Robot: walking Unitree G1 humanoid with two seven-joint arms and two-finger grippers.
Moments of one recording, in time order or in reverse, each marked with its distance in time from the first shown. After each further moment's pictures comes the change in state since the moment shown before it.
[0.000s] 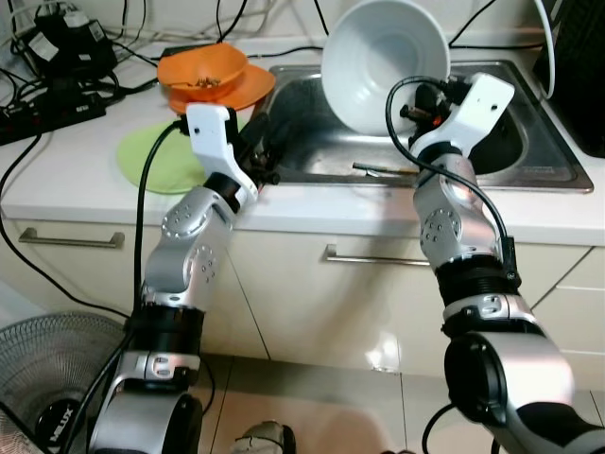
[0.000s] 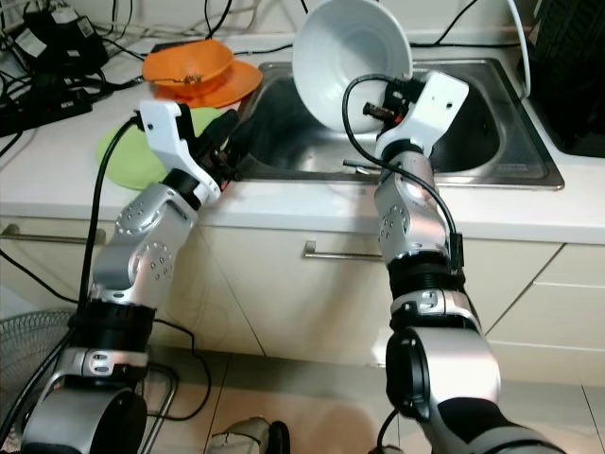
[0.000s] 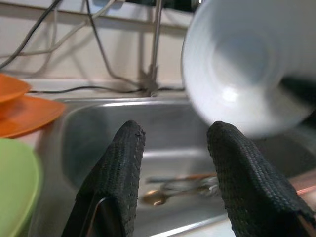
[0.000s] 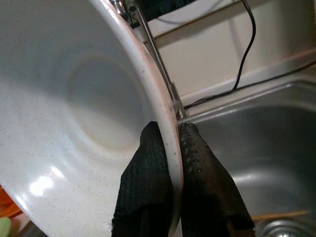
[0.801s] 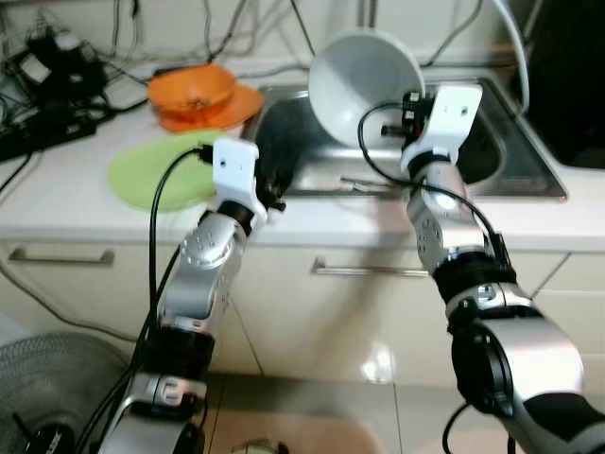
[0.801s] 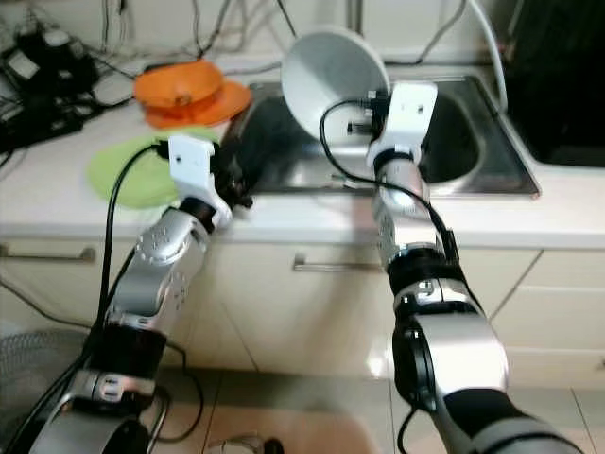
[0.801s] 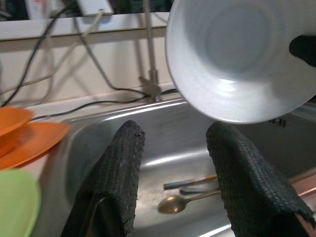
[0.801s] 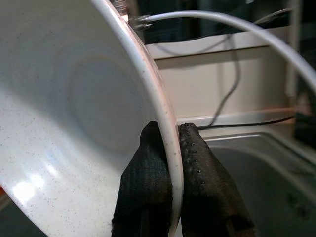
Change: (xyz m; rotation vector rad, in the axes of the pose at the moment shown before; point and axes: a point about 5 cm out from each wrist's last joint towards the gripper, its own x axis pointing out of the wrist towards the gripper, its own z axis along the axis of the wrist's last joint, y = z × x) left arm -0.007 -0.011 -0.017 0.143 0.010 0.062; right arm -0.003 0.002 -0.015 -0.208 -0.023 0.056
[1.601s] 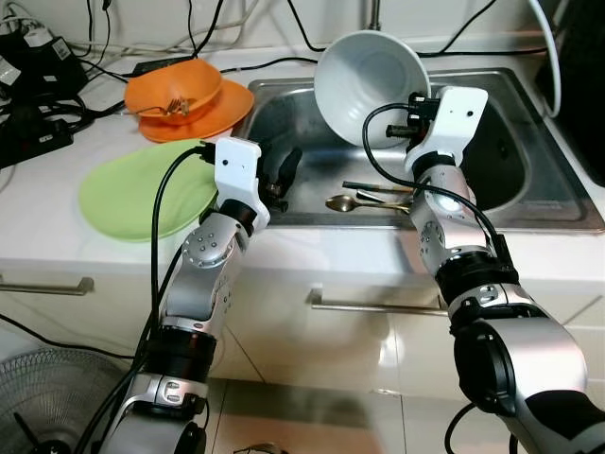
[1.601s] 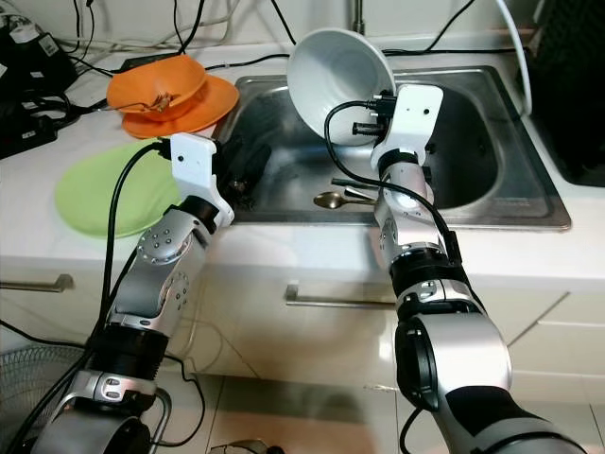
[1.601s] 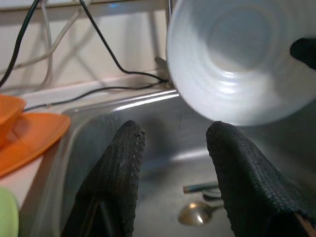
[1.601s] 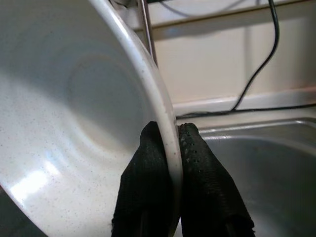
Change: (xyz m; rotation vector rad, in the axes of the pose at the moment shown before) left arm -0.001 0.006 0.001 0.010 -0.002 0.014; right arm -0.001 0.013 -0.004 0.011 0.003 0.032
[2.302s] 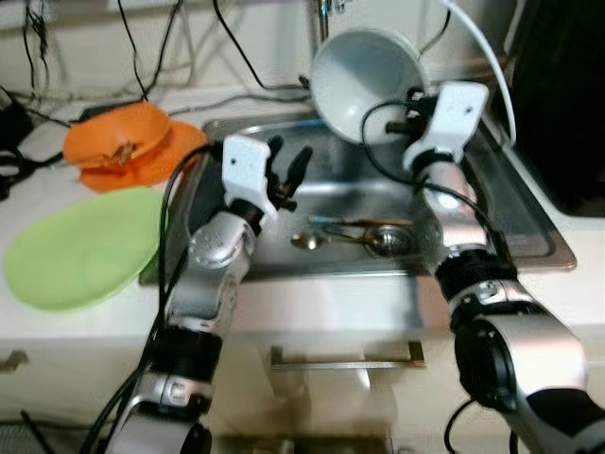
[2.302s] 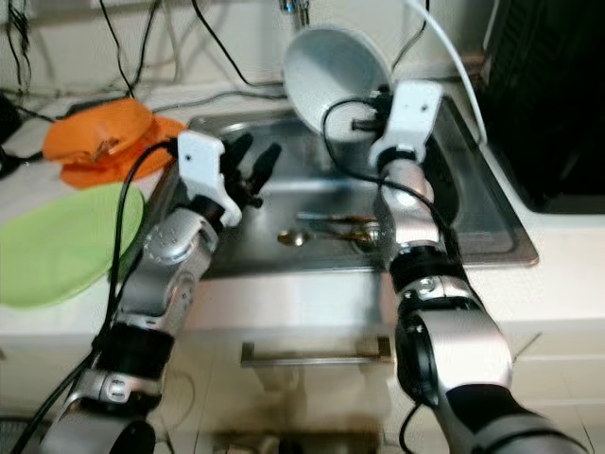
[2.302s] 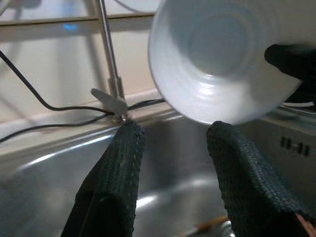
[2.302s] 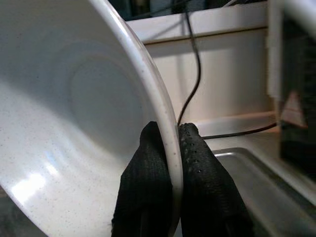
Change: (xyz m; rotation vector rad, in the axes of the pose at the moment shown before) left arm 0.005 -0.022 0.002 -0.021 -0.017 -0.084; right arm 0.000 -0.023 0.002 -0.017 -0.017 -0.061
